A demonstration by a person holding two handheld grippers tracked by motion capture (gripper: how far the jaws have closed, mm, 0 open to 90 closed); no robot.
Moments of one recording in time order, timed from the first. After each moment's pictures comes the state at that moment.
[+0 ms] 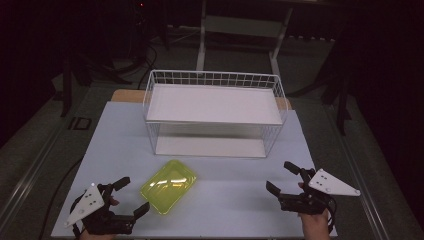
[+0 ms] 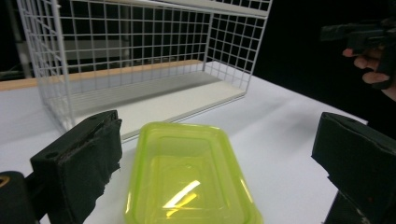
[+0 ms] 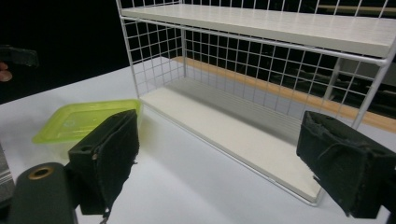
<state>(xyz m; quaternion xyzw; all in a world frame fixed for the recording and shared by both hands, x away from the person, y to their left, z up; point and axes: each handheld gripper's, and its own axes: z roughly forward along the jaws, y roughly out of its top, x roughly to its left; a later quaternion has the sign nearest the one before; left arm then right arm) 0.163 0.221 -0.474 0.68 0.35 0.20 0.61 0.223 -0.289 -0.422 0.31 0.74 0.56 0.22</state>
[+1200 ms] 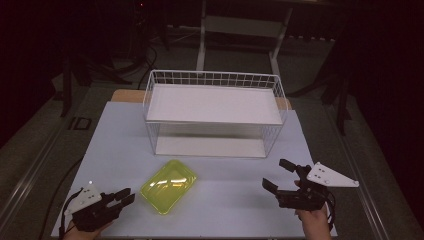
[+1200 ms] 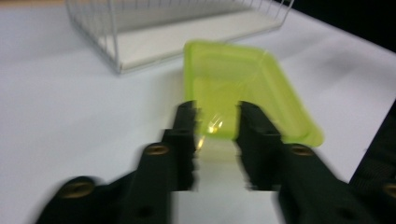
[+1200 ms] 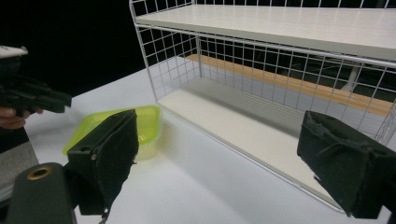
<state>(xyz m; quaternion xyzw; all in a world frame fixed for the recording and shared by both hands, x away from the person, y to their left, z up) 0.176 0.257 -0.504 0.75 0.39 0.17 0.50 0.227 -0.277 -0.405 0.32 0.74 0.57 0.17</state>
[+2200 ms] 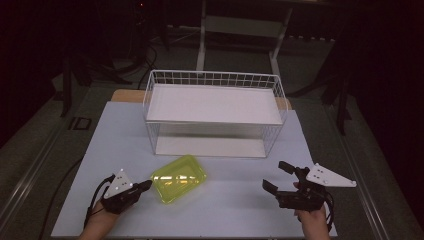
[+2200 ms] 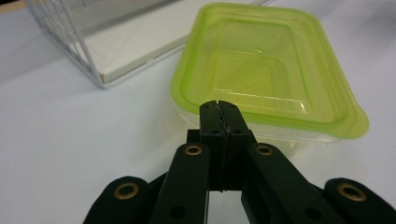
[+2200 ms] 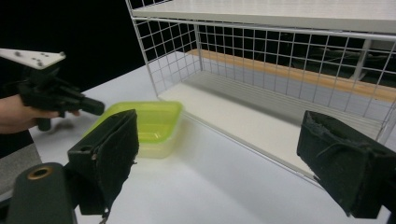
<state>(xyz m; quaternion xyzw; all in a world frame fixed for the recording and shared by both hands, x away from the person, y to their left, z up) 0.235 0.212 -0.521 0.79 0.35 0.20 0.46 0.231 -0.282 -0.418 0.33 0.74 0.57 0.16</state>
